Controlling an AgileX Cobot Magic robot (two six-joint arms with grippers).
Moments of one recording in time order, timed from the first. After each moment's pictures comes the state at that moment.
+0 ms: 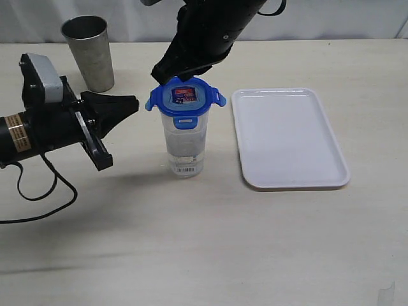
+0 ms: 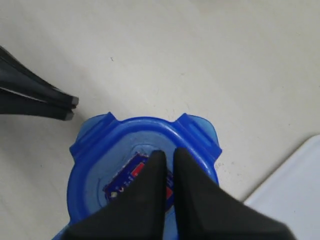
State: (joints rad) left arm -0.13 1.84 -0.54 0.95 -1.21 -0.22; right arm 0.62 1.87 -1.67 0.10 0.94 -0.27
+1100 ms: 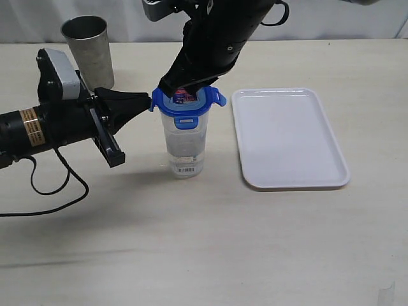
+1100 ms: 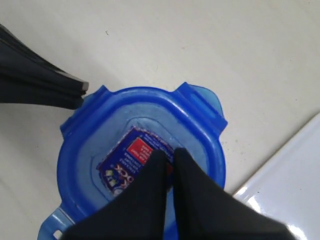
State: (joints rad) left arm -0.19 1.84 -0.58 0.93 -1.16 -0.21; right arm 0.62 1.88 -1.63 0.08 0.97 -0.25
